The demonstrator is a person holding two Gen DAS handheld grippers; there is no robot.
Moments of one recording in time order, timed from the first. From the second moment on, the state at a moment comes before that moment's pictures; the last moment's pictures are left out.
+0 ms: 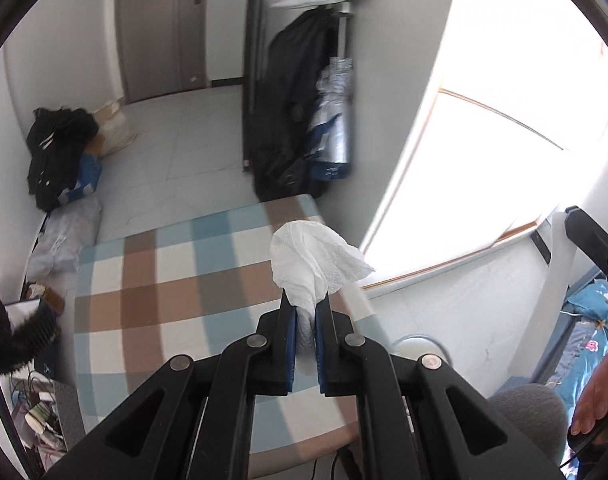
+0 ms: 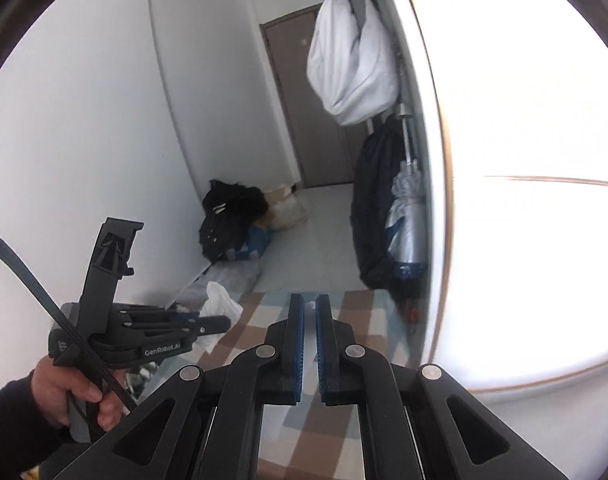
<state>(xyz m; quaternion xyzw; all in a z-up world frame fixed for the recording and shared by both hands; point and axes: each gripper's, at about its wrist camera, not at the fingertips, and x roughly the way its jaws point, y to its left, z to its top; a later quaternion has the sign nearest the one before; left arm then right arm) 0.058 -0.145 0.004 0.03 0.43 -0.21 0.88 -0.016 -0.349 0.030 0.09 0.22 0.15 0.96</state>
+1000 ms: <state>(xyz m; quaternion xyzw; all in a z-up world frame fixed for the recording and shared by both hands) 0.044 -0.378 -0.153 0.15 0.61 -0.39 0.67 -0.038 -0.537 -0.172 0.25 0.37 -0.04 0.89</state>
